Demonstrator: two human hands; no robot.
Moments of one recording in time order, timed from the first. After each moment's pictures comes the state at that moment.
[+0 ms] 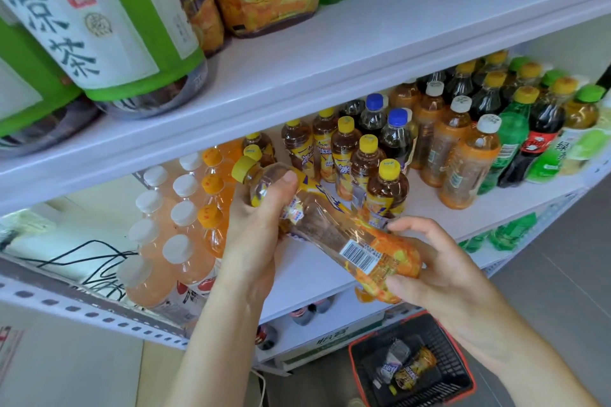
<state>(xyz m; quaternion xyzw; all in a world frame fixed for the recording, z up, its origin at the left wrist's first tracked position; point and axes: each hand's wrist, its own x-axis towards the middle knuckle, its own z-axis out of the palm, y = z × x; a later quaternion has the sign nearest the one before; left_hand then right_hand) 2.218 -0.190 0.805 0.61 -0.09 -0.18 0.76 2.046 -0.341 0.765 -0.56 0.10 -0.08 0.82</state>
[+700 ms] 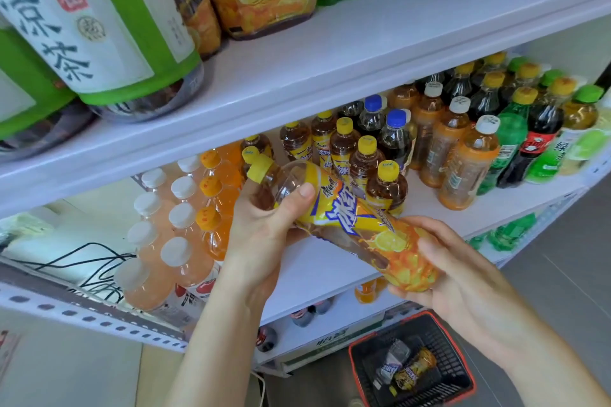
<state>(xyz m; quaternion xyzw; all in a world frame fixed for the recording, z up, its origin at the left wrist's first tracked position) 2.213 -0.193 0.804 0.59 -0.19 -0.19 0.76 2.055 -0.355 0.759 -0.45 0.19 -0.08 0.87</state>
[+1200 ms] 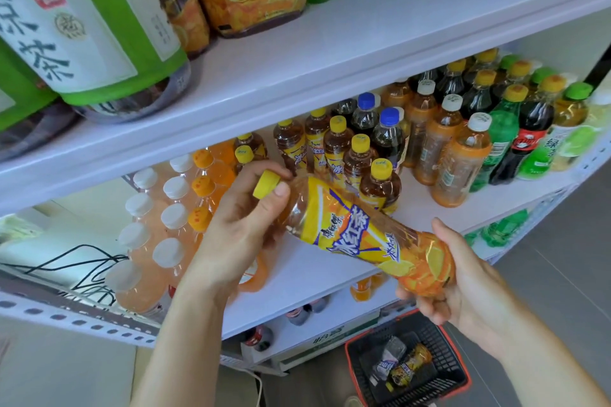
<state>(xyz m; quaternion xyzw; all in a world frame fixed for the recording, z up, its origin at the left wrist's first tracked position) 2.229 -0.172 0.813 0.67 -0.31 -0.20 0.64 2.046 -0.362 0.752 -0.48 0.32 -0.02 0.82</state>
